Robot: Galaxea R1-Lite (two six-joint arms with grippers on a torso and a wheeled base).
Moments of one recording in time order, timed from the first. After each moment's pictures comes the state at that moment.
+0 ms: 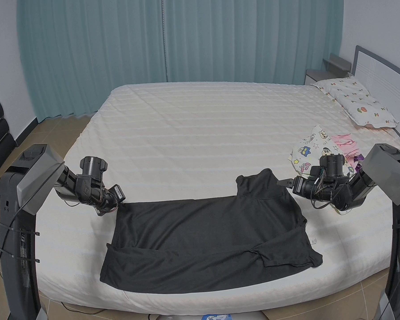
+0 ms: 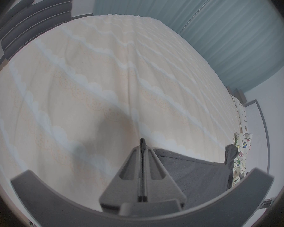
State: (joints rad) left arm -0.02 2.47 -1.42 -0.17 -0.16 -0.62; right arm 0.06 2.43 -1.22 -0.67 0.32 0.37
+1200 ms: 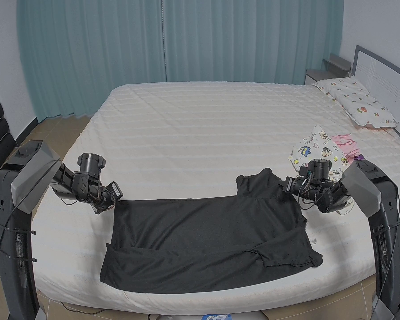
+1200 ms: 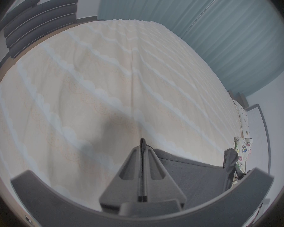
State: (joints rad) left arm -0.02 2.43 -1.40 -0.17 -0.11 -0.65; right arm 0.06 2.68 -1.53 -0.77 0.32 0.35
